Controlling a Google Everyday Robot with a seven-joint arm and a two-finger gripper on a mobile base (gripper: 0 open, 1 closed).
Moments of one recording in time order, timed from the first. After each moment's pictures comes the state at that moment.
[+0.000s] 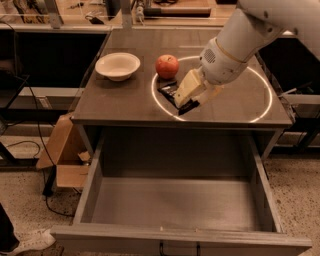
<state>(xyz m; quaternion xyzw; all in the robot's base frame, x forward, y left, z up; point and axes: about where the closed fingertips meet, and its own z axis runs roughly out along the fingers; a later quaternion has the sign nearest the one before) 0.557 -0.091 0.884 -0.19 0.96 0.20 0.09</state>
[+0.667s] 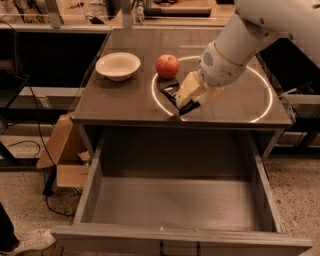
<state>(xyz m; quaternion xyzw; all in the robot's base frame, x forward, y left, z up) 0.567 -0.095 0.872 -0.17 0.96 0.19 0.09</state>
